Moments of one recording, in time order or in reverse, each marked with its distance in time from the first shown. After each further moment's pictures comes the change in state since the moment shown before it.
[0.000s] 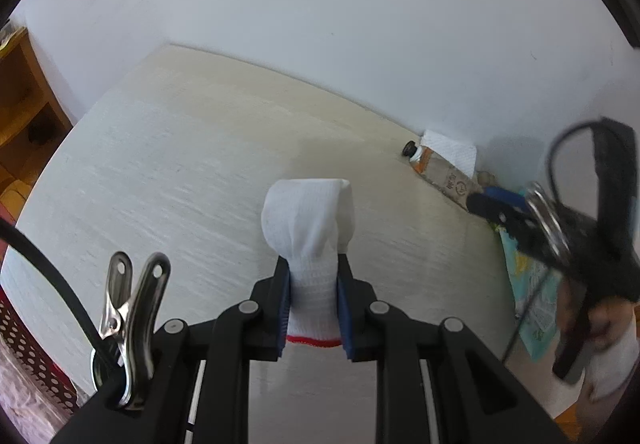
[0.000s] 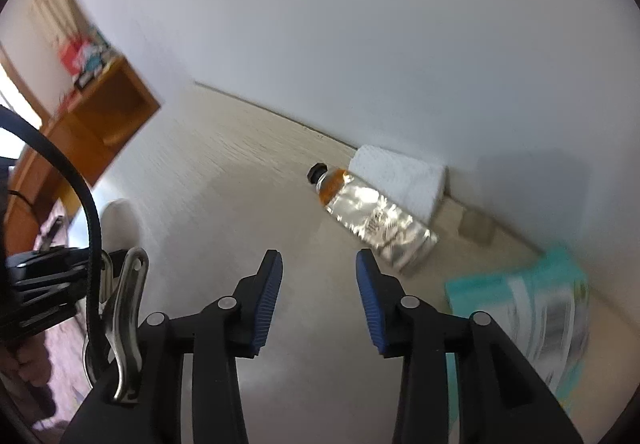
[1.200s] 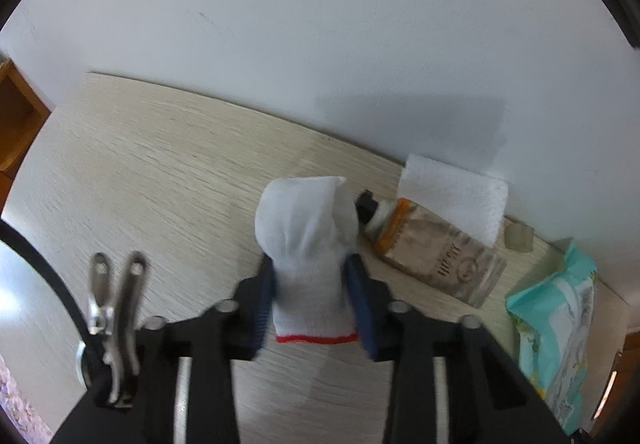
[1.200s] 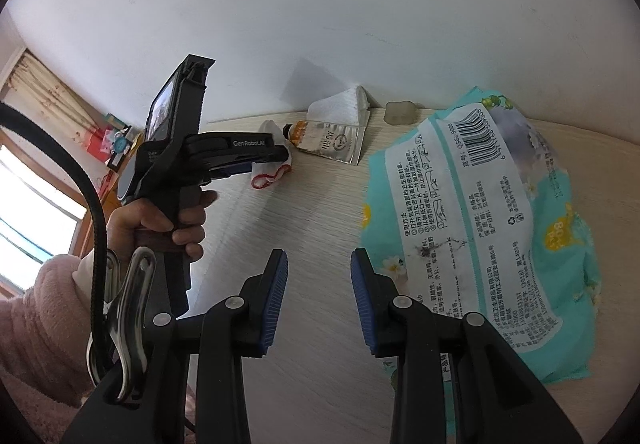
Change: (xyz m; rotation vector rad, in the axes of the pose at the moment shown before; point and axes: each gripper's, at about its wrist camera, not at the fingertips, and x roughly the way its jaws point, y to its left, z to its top) left arm 0.119 -0.115 0.069 0.032 0.063 0.138; right arm -0.076 -0.066 -0.128 0.353 -0.139 0.242
